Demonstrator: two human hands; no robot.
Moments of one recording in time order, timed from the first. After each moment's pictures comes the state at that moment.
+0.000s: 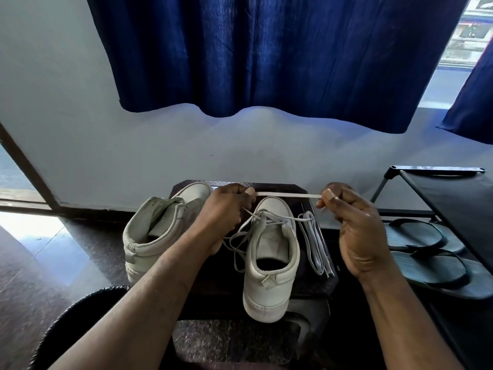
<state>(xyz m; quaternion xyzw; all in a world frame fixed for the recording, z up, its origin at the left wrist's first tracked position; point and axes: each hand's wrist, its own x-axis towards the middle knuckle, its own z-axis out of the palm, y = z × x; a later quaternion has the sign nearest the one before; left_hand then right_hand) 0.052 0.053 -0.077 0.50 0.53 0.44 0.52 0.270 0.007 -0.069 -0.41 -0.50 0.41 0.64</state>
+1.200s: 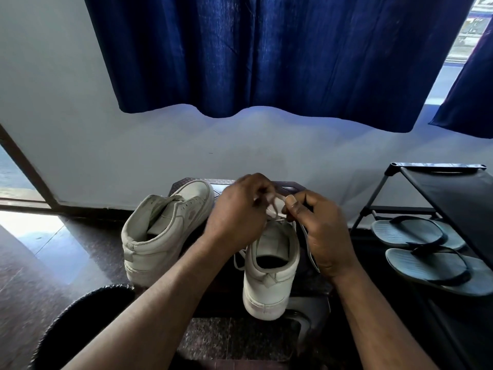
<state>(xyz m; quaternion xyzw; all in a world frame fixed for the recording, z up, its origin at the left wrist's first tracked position) 0.070 0.034 -0.065 0.72 0.50 0.42 0.21 0.231 0.005 -0.077 -0.44 -0.59 0.36 0.57</state>
